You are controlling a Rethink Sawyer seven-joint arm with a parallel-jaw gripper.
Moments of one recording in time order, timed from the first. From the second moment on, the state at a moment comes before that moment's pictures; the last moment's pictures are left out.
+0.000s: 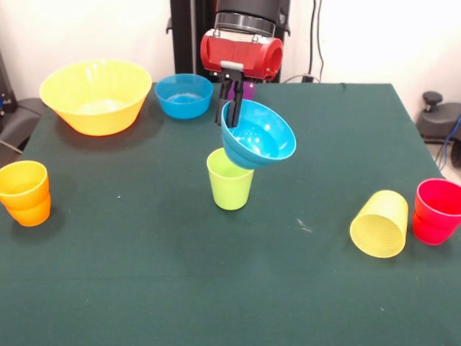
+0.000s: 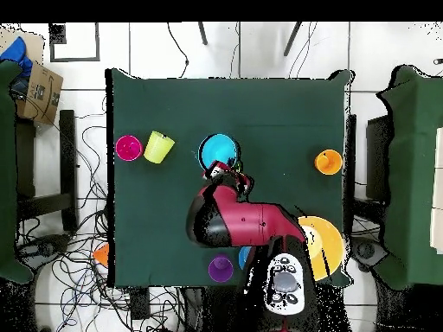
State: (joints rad) arm -0.17 -0.73 -0.12 1.84 -0.30 -0.08 2.43
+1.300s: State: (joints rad) arm -0.22 -0.67 -0.11 1.87 -0.31 -0.10 2.43
